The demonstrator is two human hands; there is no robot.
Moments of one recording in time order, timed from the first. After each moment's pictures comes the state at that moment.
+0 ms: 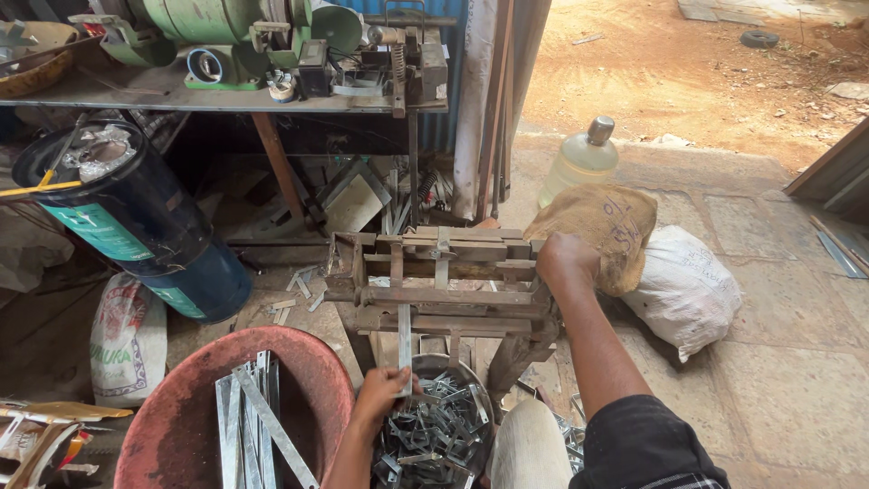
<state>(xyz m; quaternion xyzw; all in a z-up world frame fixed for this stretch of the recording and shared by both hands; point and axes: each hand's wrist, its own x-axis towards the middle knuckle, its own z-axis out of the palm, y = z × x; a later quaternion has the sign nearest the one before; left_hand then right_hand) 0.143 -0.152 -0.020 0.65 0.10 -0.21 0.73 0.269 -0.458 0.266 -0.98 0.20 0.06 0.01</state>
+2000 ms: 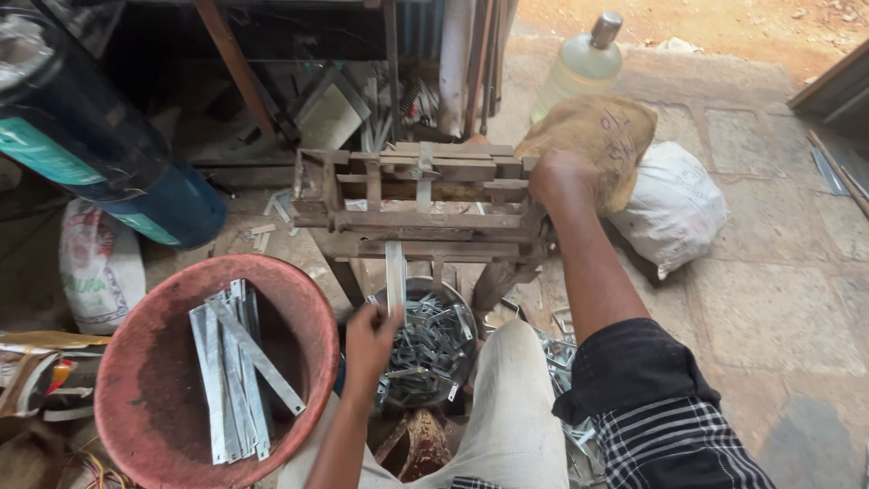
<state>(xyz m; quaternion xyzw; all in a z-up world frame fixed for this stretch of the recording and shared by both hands) 0.081 -0.182 0.030 0.77 0.08 0.07 0.63 0.282 -0.473 0.253 -0.98 0.17 0.08 0.01</state>
